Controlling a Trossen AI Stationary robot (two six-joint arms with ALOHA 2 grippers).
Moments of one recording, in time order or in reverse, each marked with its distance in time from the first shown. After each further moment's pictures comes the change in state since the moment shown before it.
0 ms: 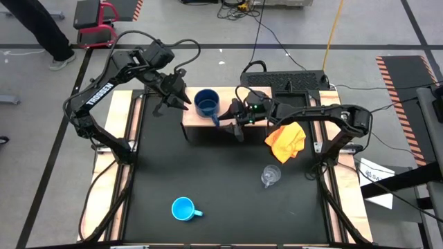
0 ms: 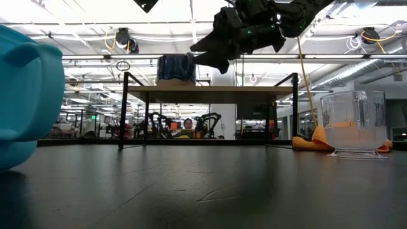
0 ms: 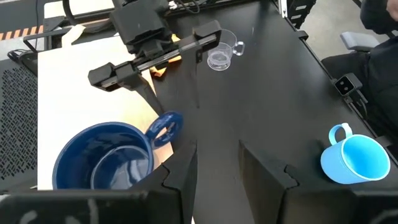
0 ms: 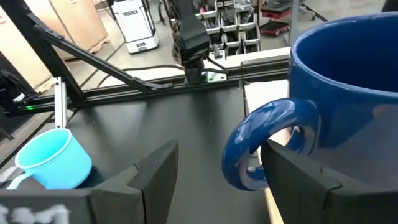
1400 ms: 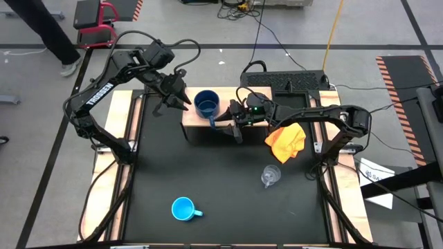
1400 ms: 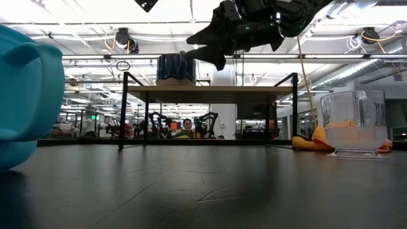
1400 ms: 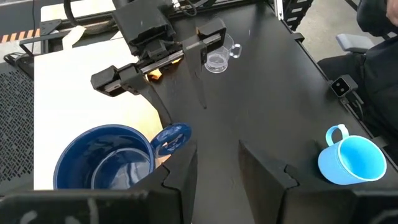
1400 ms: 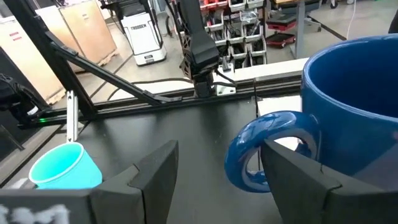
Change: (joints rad) left arm -0.001 0.000 0.000 0.000 0.015 0.003; right arm 0.024 0.009 0.002 0.068 -0.001 0.045
